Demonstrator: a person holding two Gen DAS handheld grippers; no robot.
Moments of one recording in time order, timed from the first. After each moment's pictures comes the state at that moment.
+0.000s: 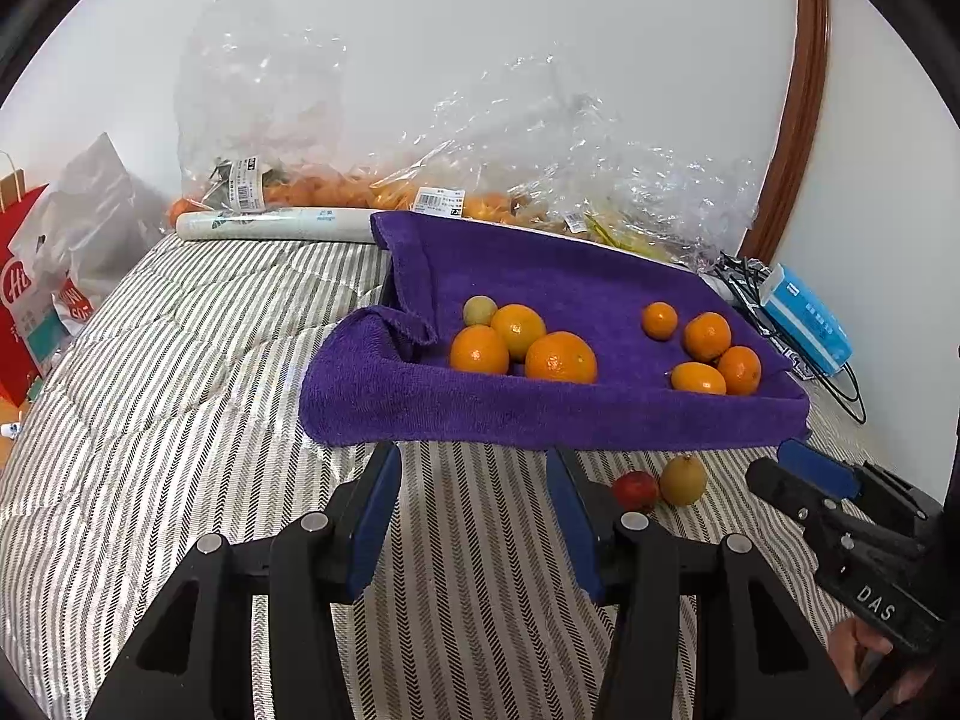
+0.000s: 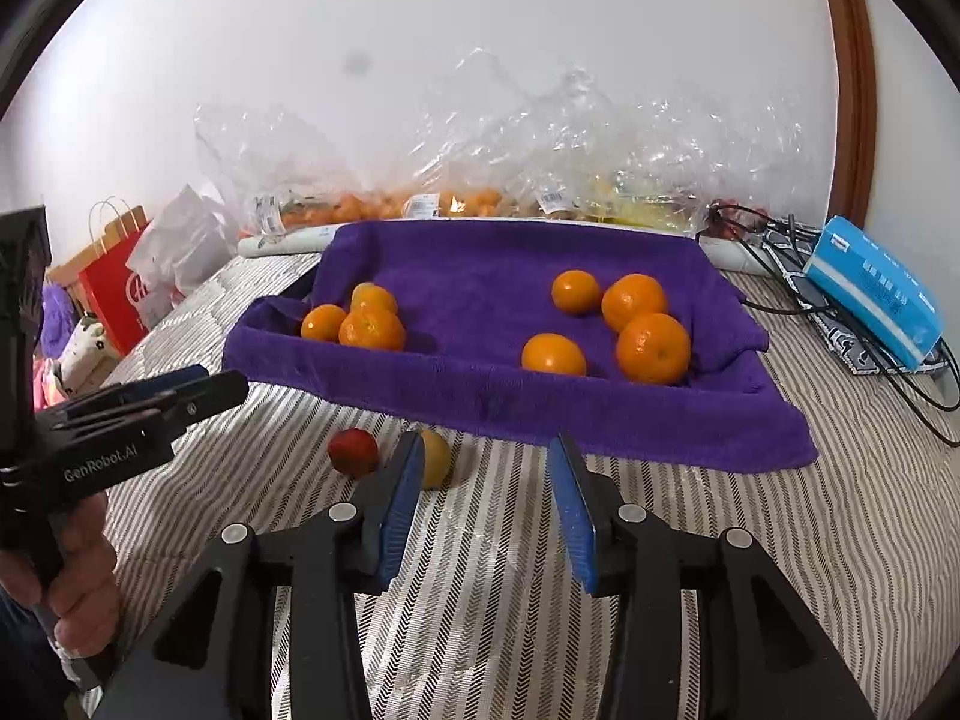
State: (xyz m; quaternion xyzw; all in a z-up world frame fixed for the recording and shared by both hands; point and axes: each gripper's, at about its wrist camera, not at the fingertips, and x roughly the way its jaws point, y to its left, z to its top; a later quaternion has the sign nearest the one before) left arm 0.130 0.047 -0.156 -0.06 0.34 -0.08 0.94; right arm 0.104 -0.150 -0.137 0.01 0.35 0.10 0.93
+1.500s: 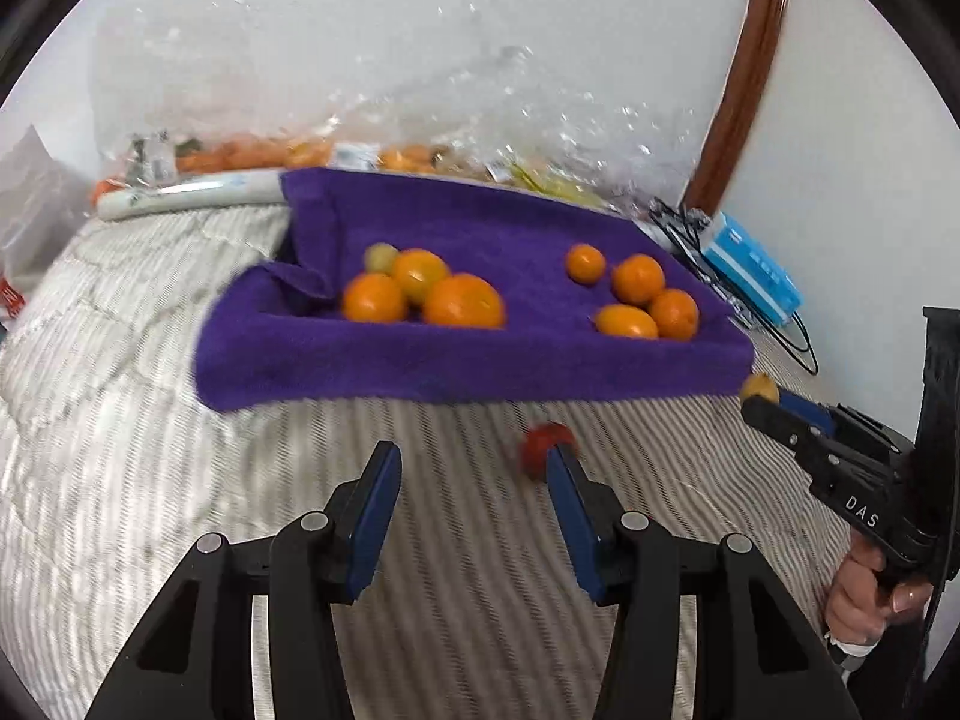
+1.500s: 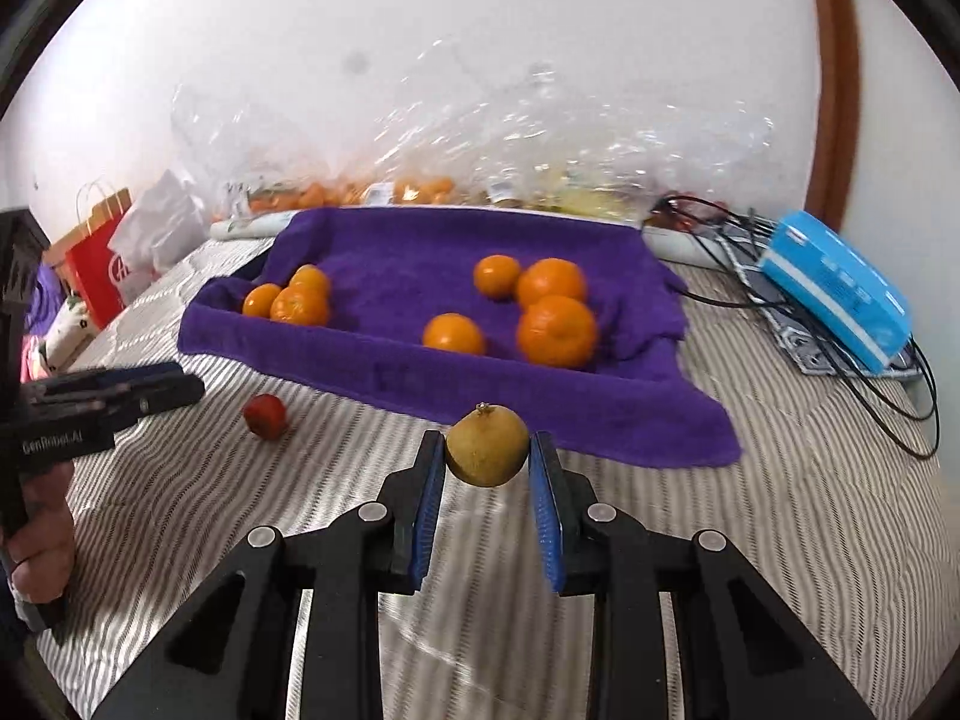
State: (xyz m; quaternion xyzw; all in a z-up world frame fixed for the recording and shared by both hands) left arm 0.135 0.012 -0.167 -0.06 0.38 -0.15 0.91; right arm 0.100 -0.210 -0.138 -0.01 0.35 0.08 0.93
